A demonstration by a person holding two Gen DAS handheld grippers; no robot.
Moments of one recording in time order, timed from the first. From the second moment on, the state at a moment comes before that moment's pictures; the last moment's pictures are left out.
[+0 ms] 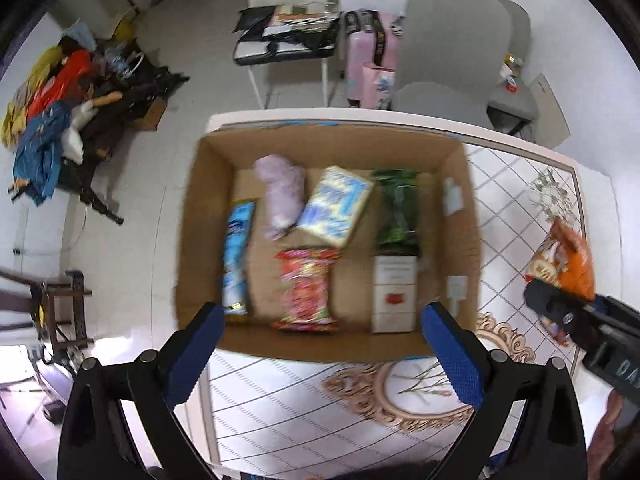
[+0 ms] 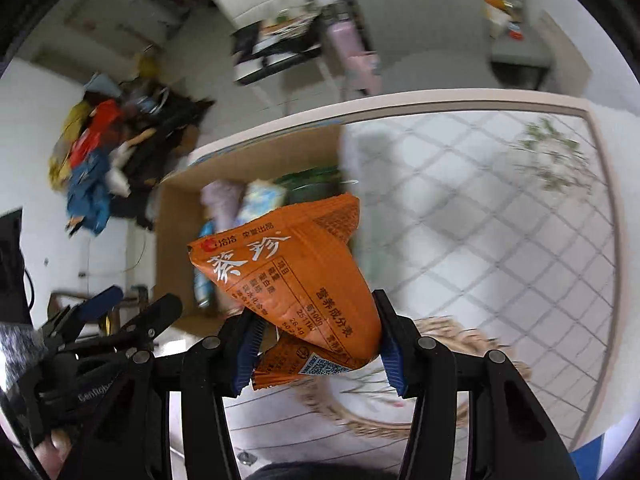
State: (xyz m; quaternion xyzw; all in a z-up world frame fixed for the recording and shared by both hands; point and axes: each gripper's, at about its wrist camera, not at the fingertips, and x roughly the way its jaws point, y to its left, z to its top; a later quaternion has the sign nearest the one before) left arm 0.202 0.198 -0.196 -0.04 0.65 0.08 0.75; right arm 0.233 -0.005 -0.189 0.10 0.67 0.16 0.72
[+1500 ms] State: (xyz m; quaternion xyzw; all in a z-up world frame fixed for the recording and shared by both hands) left arm 0.185 0.267 -0.224 -0.06 0.64 0.08 0.76; right arm 0.216 0.061 -0.242 -0.02 0.67 0.05 0.74
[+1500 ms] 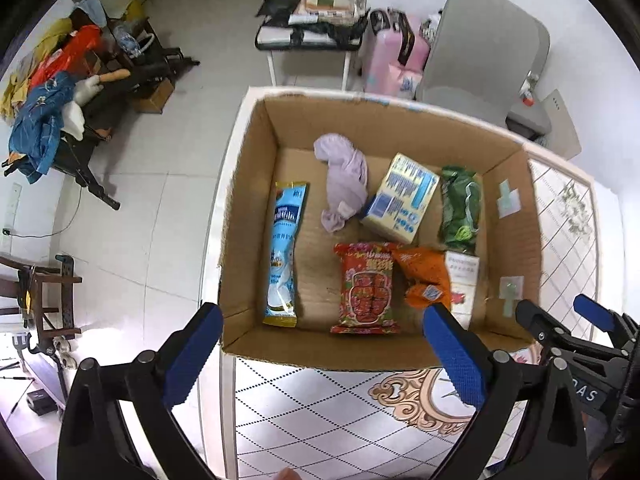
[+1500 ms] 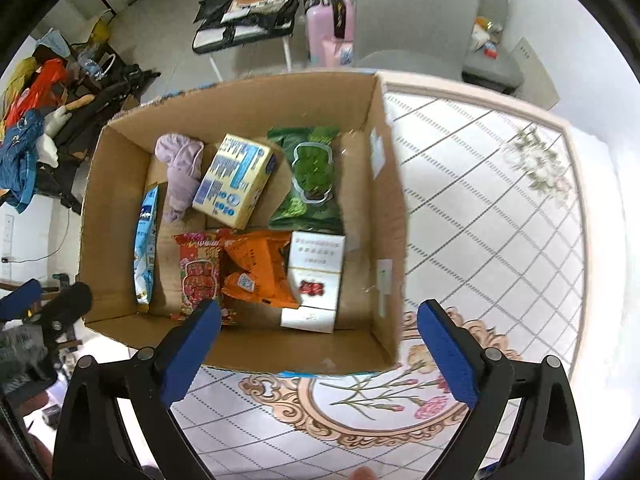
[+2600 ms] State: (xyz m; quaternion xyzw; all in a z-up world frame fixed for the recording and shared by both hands) left arm 0.056 0.213 -0.018 -0.05 0.53 0.08 0.84; right arm 0.069 0.009 0.027 -0.02 0.52 0.09 0.85
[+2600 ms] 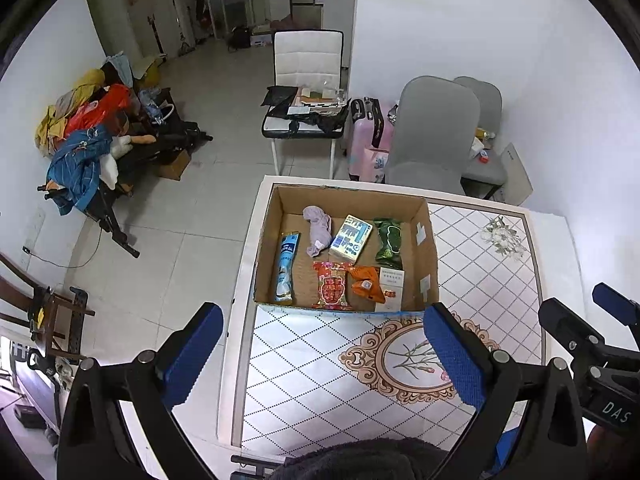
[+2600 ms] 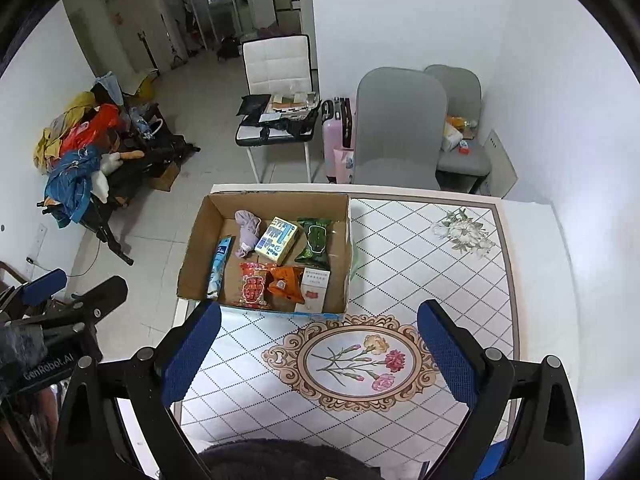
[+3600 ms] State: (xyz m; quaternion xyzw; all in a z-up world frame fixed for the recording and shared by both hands) left arm 0.038 0.214 0.000 -0.05 0.51 0.09 0.86; right arm 0.053 -0.003 0.052 -0.02 0.50 0.07 0.86
